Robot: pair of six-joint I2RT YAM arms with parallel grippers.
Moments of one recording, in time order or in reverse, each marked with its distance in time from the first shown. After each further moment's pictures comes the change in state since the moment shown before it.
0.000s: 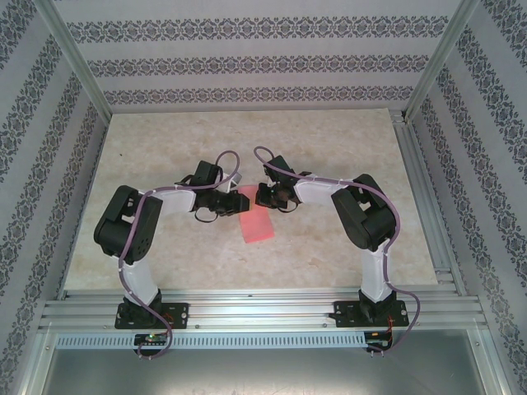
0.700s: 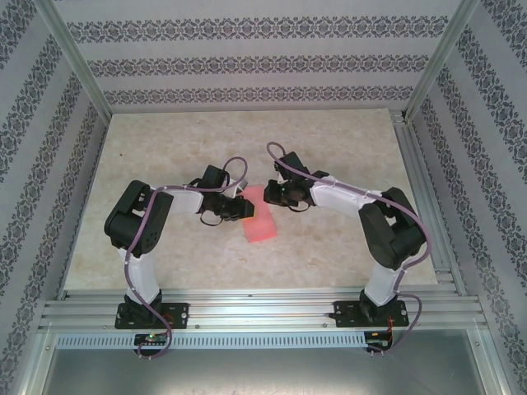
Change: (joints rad) left arm -0.035 0.084 0.013 0.023 -0.001 0.012; right arm -0.004 -0.257 -0.122 -0.073 0.029 -0.021
